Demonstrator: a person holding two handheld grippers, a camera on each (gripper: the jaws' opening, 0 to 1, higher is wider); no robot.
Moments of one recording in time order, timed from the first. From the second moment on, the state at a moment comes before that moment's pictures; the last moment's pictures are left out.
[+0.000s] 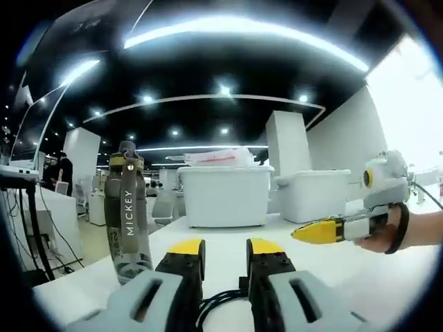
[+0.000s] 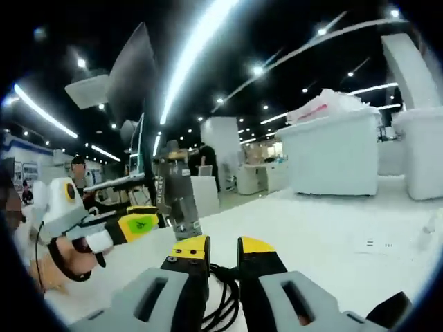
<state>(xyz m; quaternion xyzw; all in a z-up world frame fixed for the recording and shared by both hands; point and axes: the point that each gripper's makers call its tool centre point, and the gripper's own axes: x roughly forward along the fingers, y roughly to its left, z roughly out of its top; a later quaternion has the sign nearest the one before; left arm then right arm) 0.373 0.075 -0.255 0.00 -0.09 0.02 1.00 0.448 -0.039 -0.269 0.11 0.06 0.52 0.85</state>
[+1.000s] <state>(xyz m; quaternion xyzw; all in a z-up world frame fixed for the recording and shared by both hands) 0.346 -0.059 -0.250 0.02 -0.12 -0.09 0.99 0.389 -0.328 -0.258 0.08 -0.05 0.23 0.97</state>
